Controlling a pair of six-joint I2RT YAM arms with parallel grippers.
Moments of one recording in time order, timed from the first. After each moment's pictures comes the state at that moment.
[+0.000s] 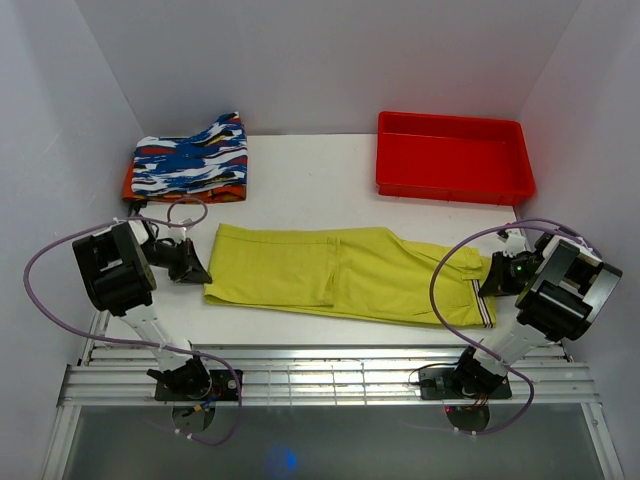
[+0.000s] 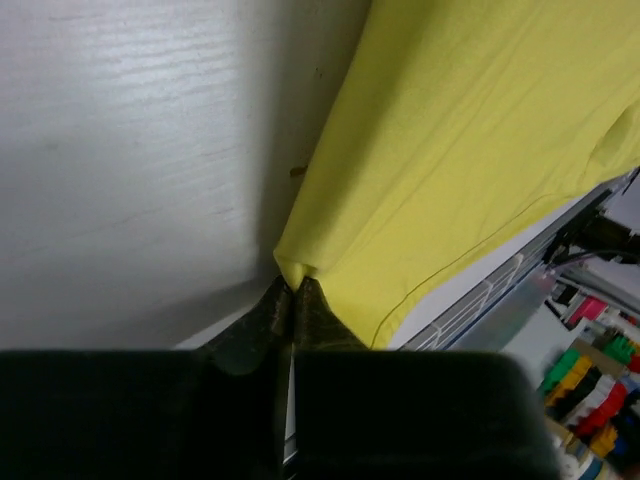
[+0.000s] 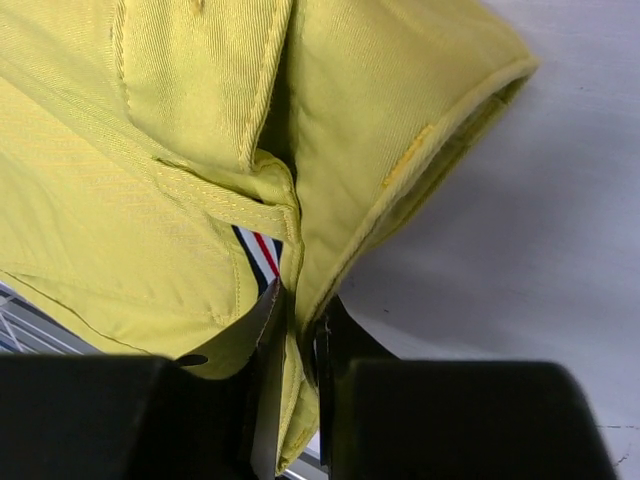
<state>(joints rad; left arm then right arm) 0.43 1.85 1.07 -0.89 0.69 0.35 -0.62 1.68 0.93 -0.86 -0.52 -0.69</state>
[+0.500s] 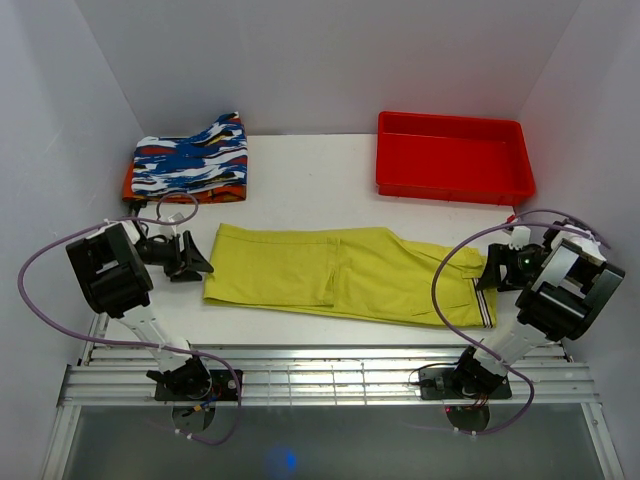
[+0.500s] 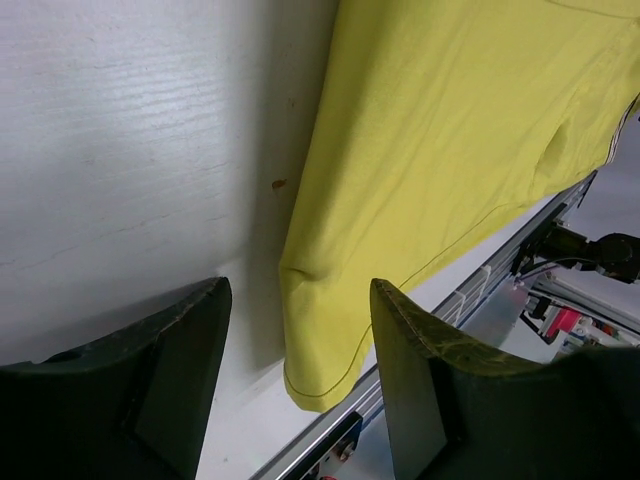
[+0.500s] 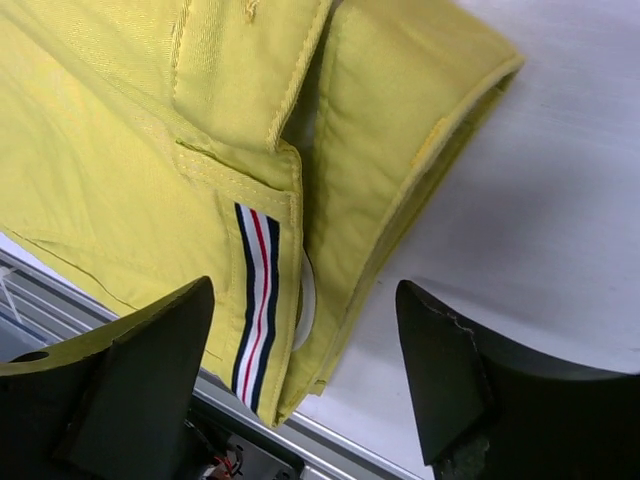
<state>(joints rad) 0.48 1.87 1.10 -0.91 0.80 0.40 -0.63 1.68 1.03 -0.99 -0.55 -0.77</state>
